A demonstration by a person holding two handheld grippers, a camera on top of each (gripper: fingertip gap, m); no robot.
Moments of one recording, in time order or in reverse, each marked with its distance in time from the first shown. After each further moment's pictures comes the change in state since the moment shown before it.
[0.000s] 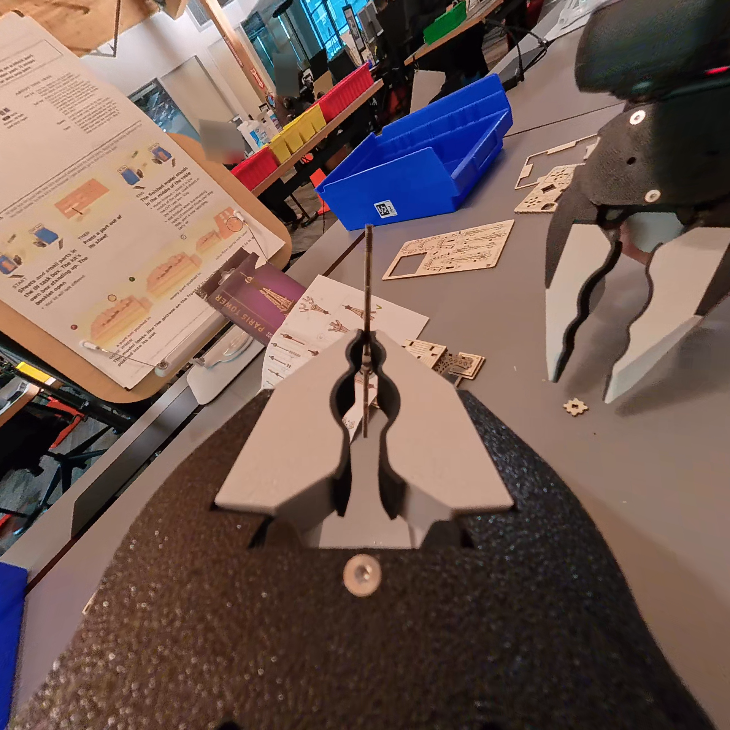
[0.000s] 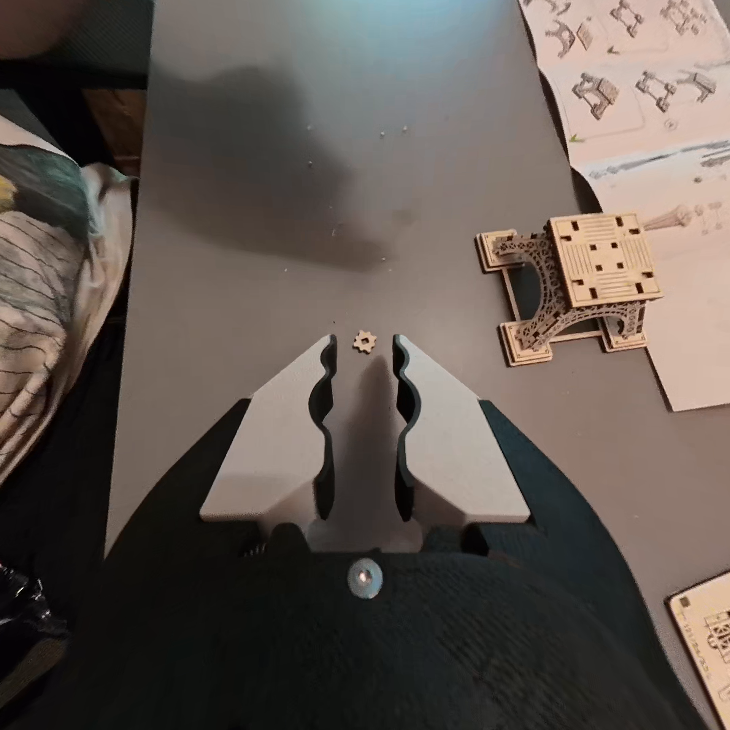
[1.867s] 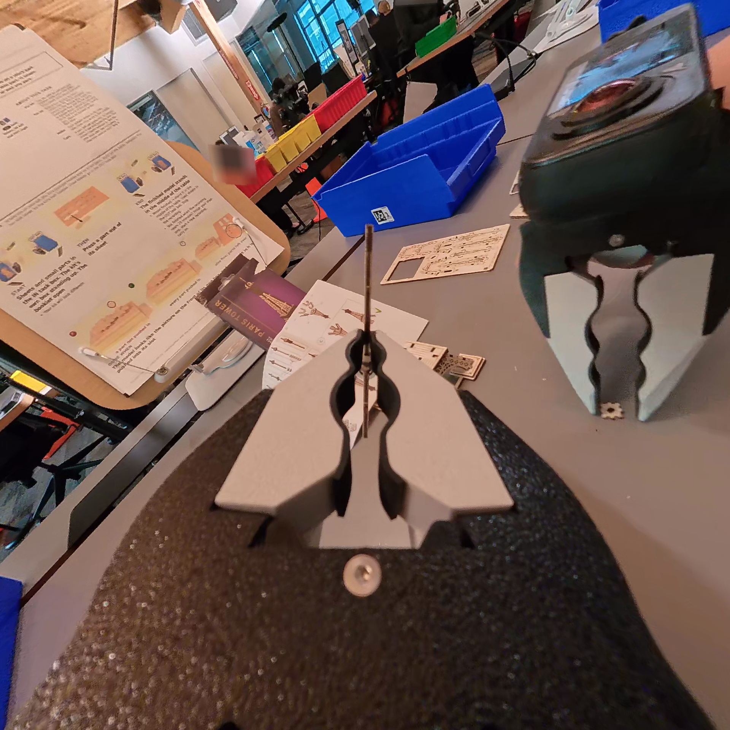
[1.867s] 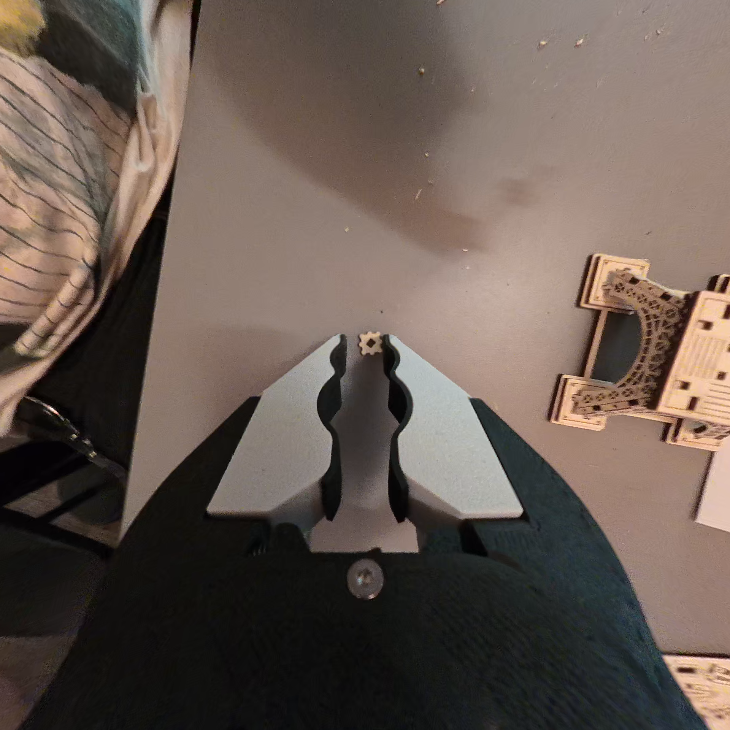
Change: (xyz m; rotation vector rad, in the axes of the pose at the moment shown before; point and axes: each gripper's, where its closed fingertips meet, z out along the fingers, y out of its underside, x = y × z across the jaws) left arm -0.003 0.000 -0.001 0.021 0.016 0.005; right arm -0.021 0.011 0.011 -0.339 -0.262 -0.213
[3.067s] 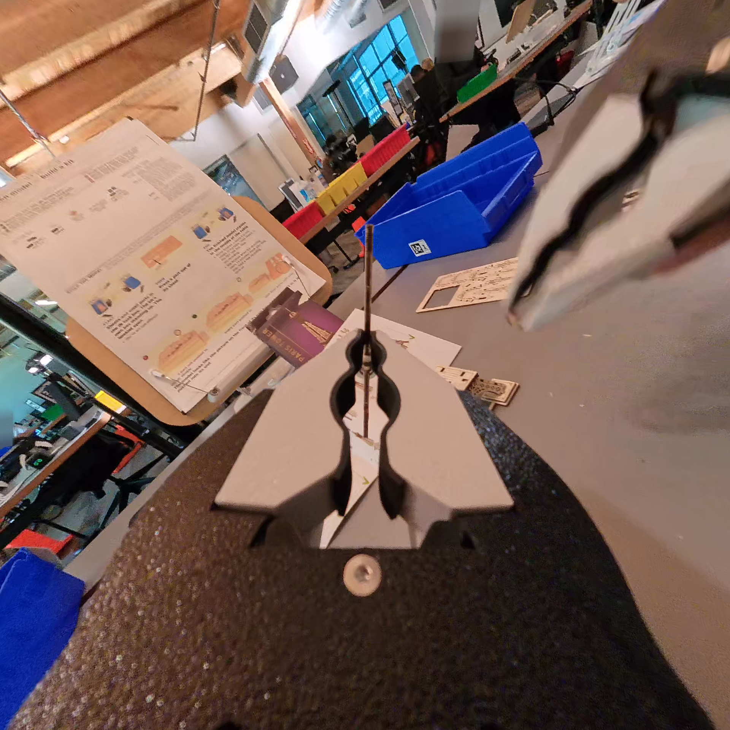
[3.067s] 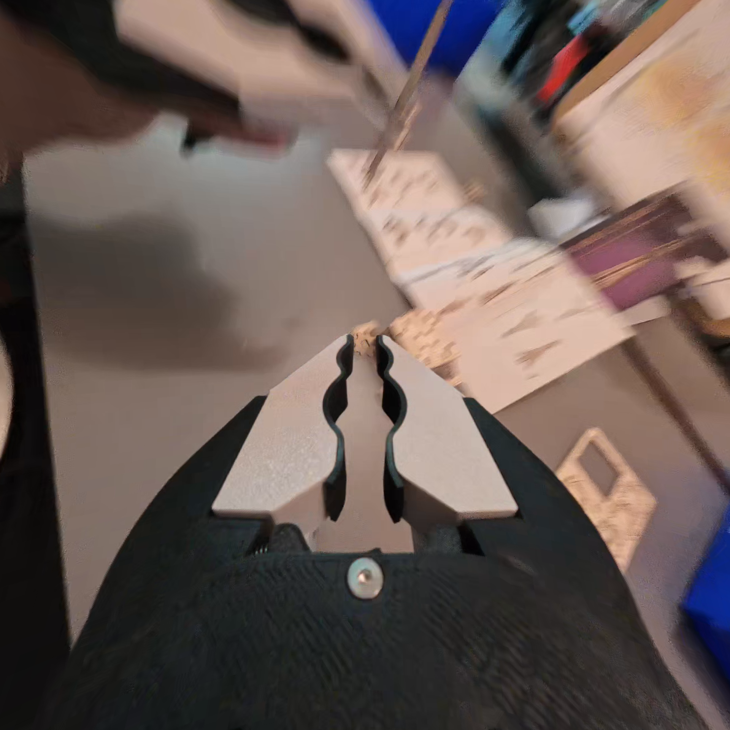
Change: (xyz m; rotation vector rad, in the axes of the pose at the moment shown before) left arm -0.009 -0.015 -0.003 0.095 -0.124 0.063; right arm 0.053 -0.045 -0.096 0.452 0.717 0.250
